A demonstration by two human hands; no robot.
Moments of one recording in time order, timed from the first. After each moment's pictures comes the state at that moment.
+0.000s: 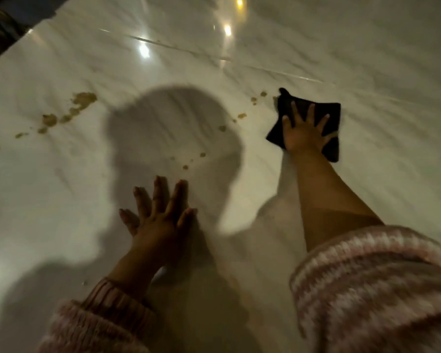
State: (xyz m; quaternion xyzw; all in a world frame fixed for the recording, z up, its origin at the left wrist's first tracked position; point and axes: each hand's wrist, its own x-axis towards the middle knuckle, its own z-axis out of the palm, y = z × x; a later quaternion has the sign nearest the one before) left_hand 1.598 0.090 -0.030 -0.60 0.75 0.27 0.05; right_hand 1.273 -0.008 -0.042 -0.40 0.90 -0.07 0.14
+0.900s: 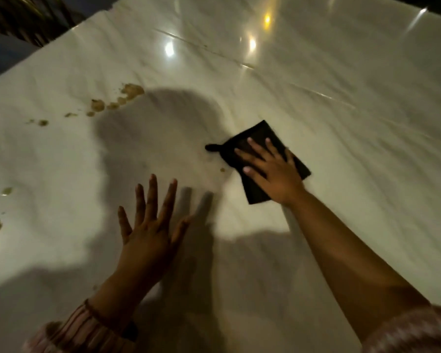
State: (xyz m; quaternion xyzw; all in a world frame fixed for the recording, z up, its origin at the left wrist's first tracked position) left_hand 1.664 0.106 -0.019 -0.63 0.74 0.22 -0.06; right_hand 1.389 0.023 -0.039 -0.74 0.66 -0.02 0.09
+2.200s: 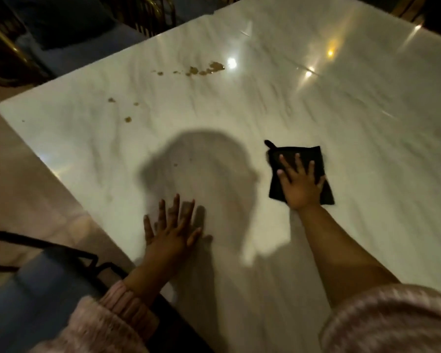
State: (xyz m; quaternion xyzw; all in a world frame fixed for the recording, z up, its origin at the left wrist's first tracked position) left_hand 1.709 0.335 -0.027 -0.70 0.66 0.27 0.01; right_hand 1.428 0.185 -0.040 -0.65 0.74 -0.04 0.13
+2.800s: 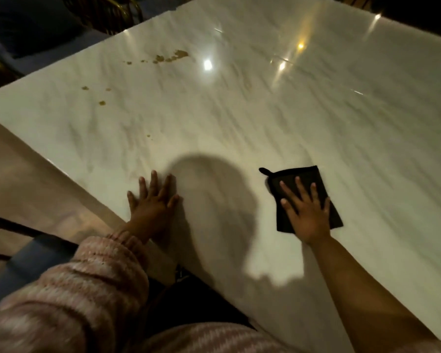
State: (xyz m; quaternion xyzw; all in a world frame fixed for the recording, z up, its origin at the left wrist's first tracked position) left_hand 1.692 0.365 -0.031 -0.72 0.65 0.25 0.03; right_hand 1.340 0.385 -0.041 -0.66 0.74 -0.03 0.10
